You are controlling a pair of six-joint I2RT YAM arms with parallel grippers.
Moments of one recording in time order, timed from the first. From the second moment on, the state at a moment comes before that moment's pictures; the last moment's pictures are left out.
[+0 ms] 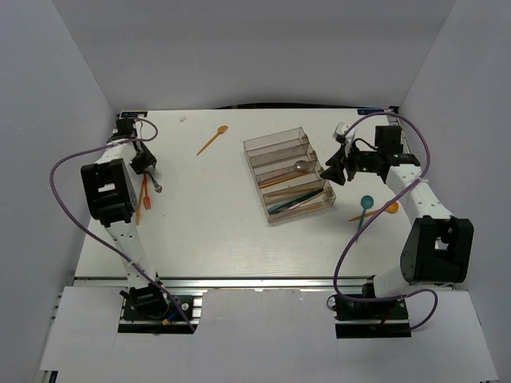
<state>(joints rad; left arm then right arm) 0.22 2.17 1.63 -0.50 -0.05 -0.42 0.03 1.48 1.14 -0.47 -0.96 -0.74</state>
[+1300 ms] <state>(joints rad) -0.11 1.97 1.50 -0.48 0.04 -0.28 0.03 1.48 1.14 -0.48 -0.96 -0.75</state>
